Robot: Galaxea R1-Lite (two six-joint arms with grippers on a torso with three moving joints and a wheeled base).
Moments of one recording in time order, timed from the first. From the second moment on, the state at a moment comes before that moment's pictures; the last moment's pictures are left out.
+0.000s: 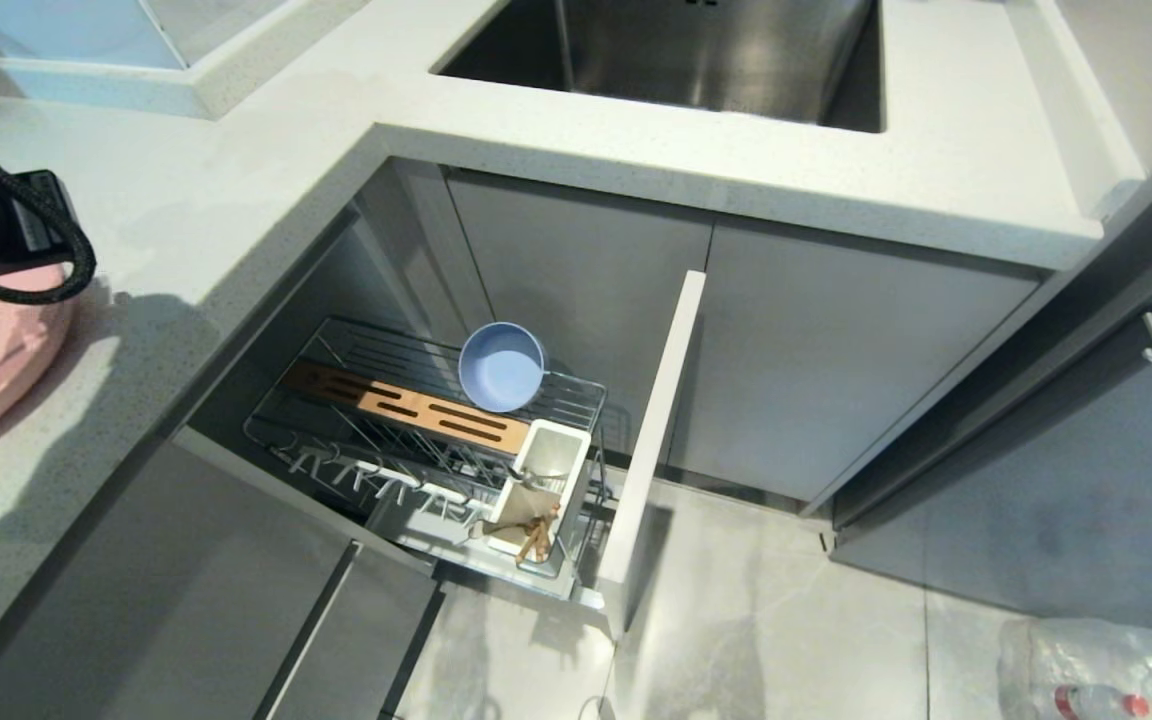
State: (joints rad) left arm -0.02 1.58 -1.88 0.87 0.57 -0.34; right arm 0.00 0.00 0.00 0.00 -0.02 0.04
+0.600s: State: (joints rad) left arm -0.27 1.42 -1.83 0.85 0.90 -0.37; right arm 0.00 0.00 0.00 0.00 -0.02 0.04
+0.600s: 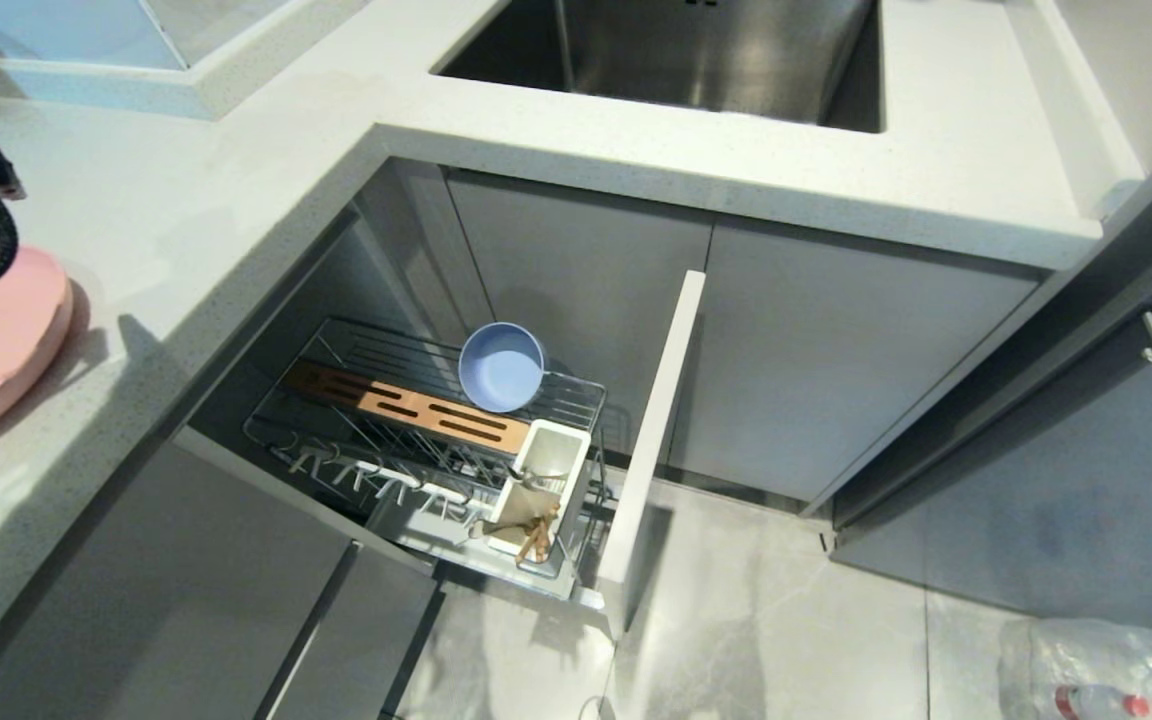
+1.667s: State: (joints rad) left arm -0.55 1.50 -1.79 0.24 0.80 -0.54; right arm 0.00 0.00 0.00 0.00 -0.02 0.04
